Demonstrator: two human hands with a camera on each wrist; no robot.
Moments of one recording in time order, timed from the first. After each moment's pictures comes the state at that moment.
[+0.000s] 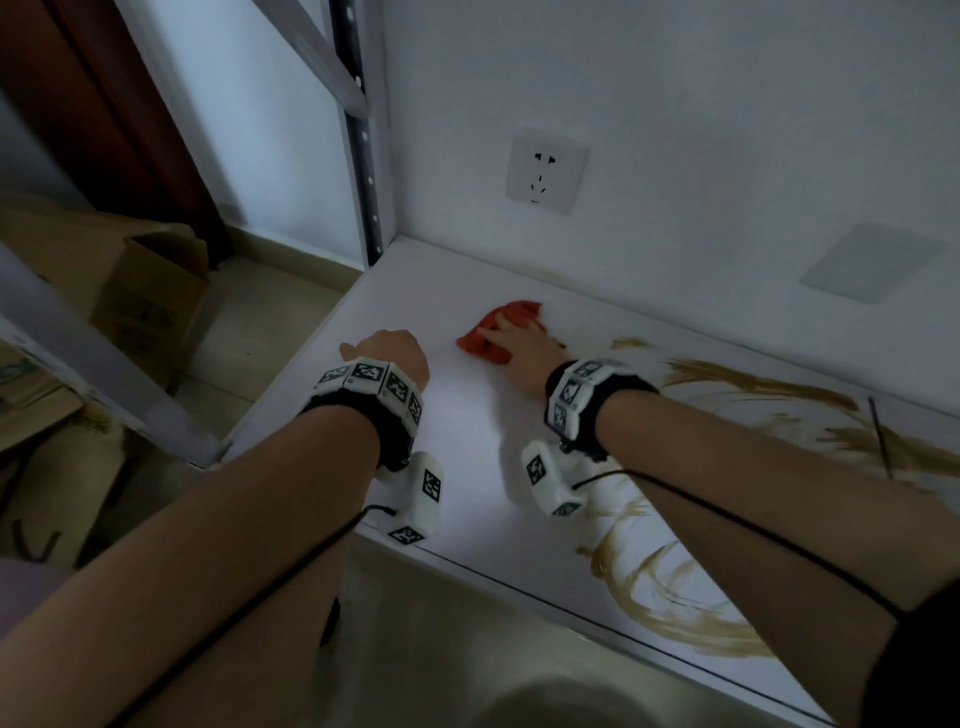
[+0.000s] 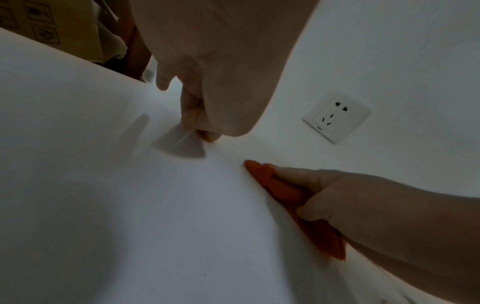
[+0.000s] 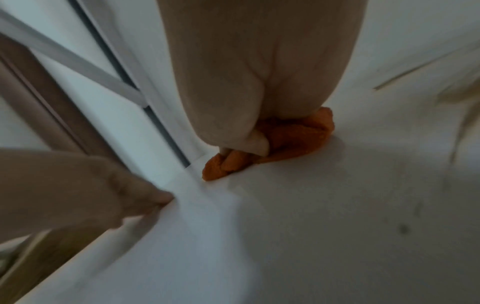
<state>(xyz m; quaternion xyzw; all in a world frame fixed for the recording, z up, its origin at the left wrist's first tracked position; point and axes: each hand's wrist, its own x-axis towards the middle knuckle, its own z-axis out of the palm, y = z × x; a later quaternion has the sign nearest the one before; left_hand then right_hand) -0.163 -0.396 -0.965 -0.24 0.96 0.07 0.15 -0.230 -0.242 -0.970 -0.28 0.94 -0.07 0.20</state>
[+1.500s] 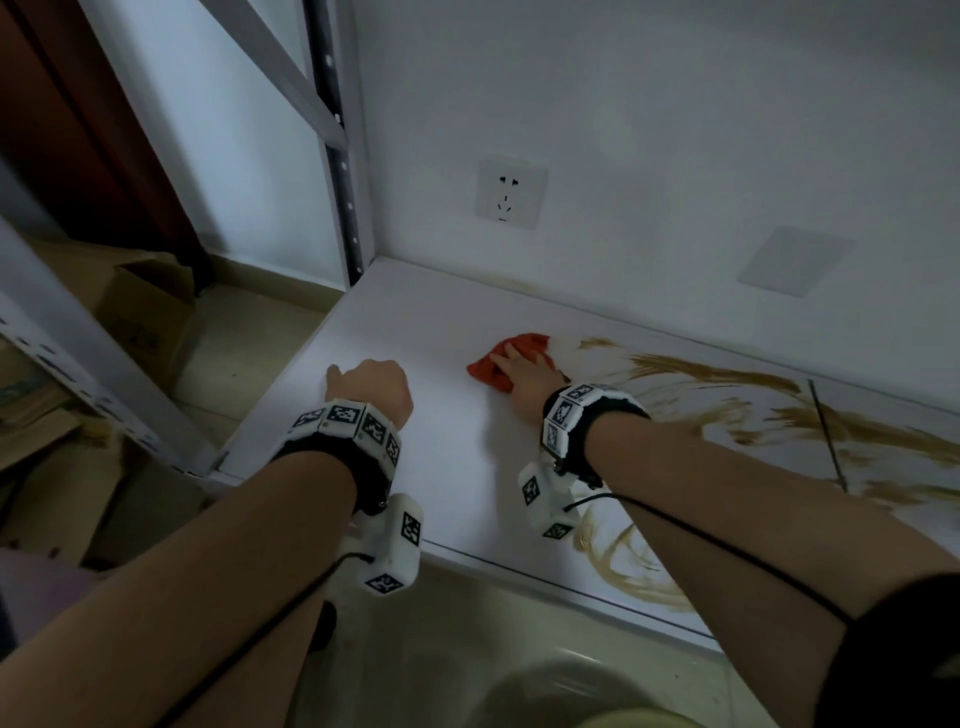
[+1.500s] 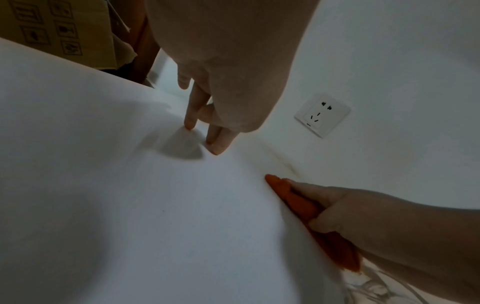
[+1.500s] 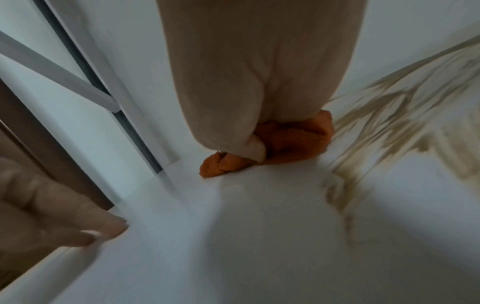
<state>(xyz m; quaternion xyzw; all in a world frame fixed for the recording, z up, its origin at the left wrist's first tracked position) -0.125 -0.398 -0.966 -0.15 0.98 0.03 0.16 -0.195 -0.219 -0.966 -0.20 0.95 -0.02 0.26</state>
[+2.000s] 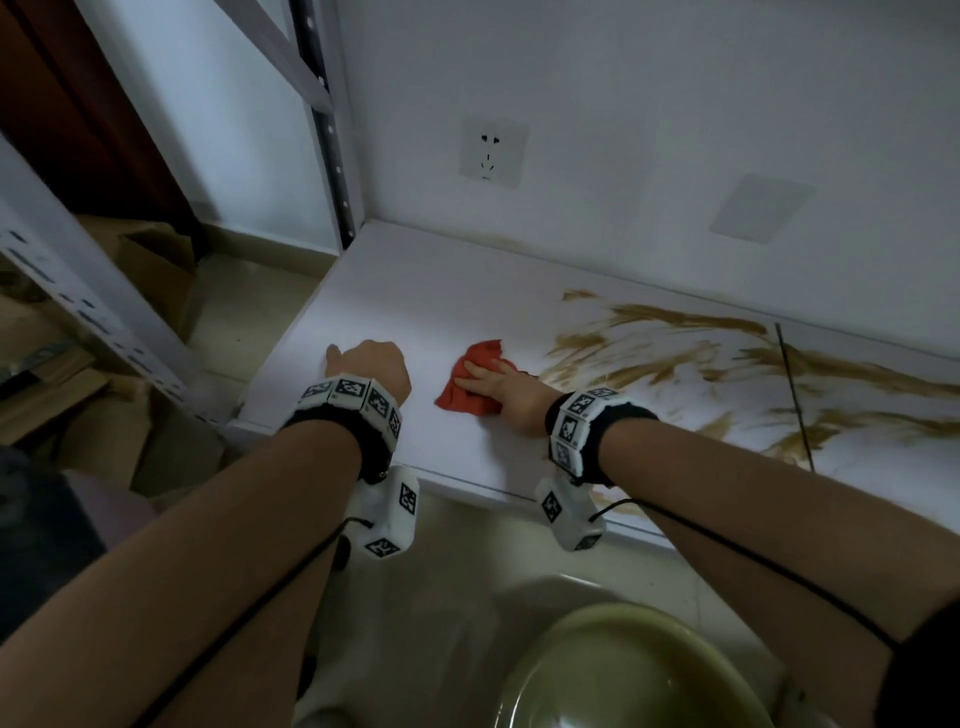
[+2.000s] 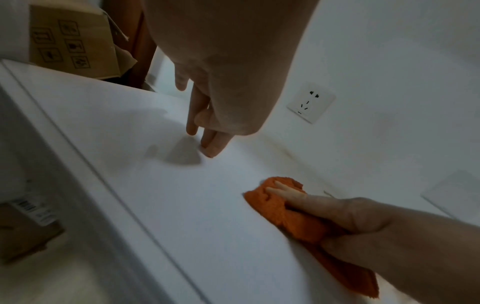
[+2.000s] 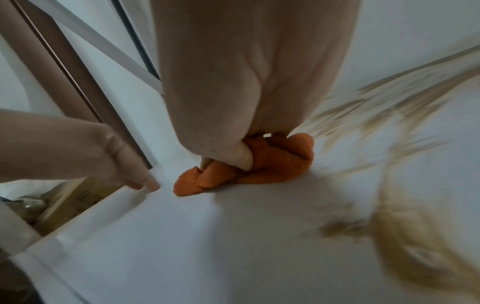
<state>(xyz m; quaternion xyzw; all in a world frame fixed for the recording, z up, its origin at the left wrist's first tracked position) -0.078 -0.377 -0.945 -0.15 0.98 -0.01 0.16 -0.111 -0.197 -0.958 -0.33 0.89 -0.01 0.30</state>
